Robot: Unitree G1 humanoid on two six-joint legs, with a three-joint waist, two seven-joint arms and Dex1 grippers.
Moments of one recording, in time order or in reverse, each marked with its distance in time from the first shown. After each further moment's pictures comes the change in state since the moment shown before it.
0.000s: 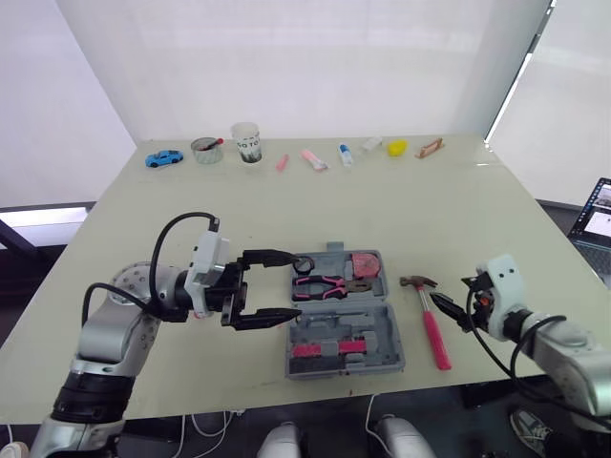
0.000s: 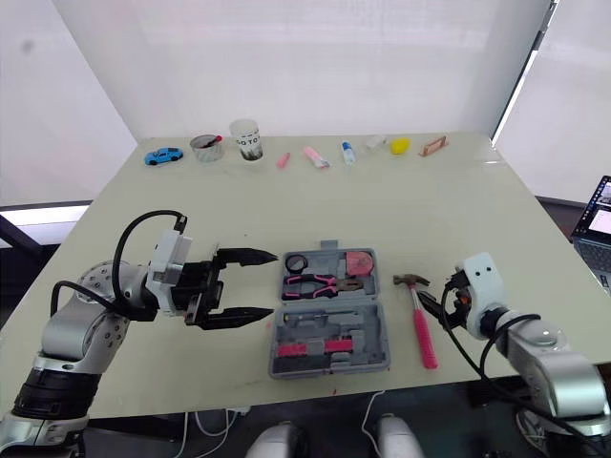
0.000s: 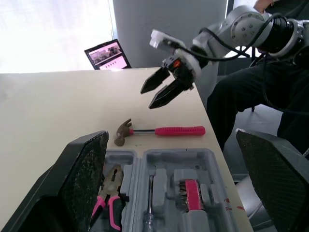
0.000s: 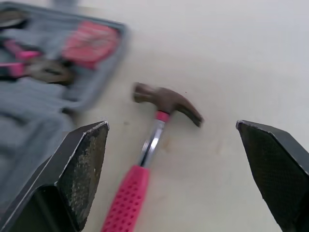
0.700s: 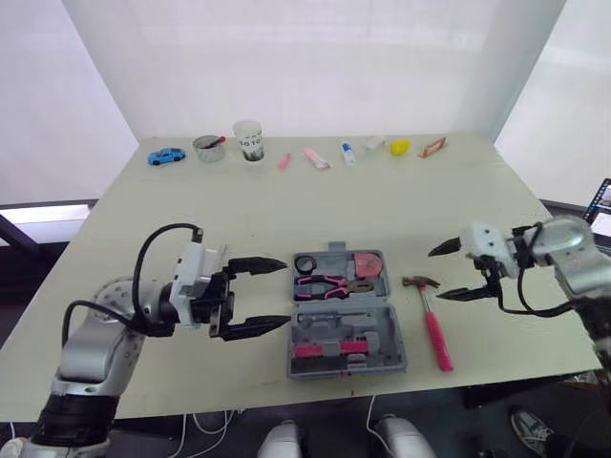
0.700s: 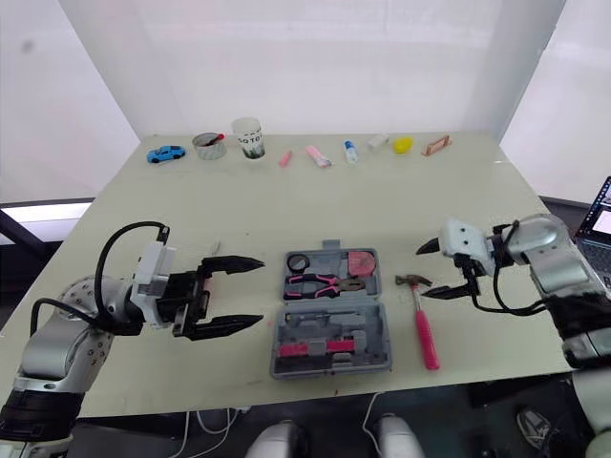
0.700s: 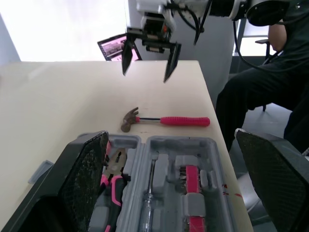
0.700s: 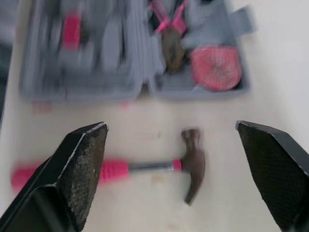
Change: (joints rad) left arm 0.123 0.016 0.073 -0.049 -0.009 -0.016 0.036; right arm -0.697 -0.209 0.447 0.975 -0.327 -1.043 0.937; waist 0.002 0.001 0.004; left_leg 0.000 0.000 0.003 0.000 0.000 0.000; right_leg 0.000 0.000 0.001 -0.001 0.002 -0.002
